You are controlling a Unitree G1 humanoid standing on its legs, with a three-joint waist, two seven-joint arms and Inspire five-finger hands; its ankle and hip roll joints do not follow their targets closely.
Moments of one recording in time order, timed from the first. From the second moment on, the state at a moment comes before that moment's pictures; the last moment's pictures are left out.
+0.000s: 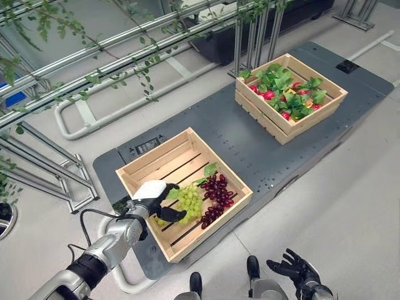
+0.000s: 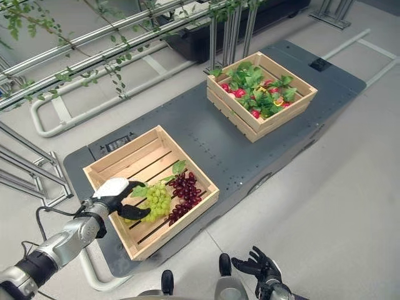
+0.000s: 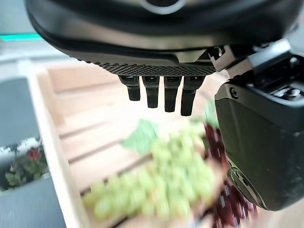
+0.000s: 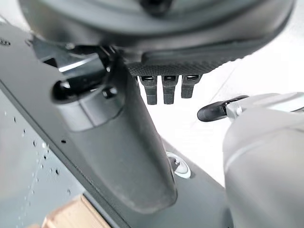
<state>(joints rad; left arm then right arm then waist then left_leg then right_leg) -0.30 0.77 -0.73 0.34 0.42 0.13 0.03 0.04 -0.32 0.24 1.07 0.67 -0.19 0.07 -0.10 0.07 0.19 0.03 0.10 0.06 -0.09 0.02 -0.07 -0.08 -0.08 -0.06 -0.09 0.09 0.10</state>
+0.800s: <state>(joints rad) -0.53 0.70 -0.72 0.59 0.46 0.39 -0.14 -0.10 -0.36 0.25 1.05 0.68 -0.19 0.08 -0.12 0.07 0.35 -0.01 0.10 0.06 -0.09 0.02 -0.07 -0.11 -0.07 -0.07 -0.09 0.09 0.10</state>
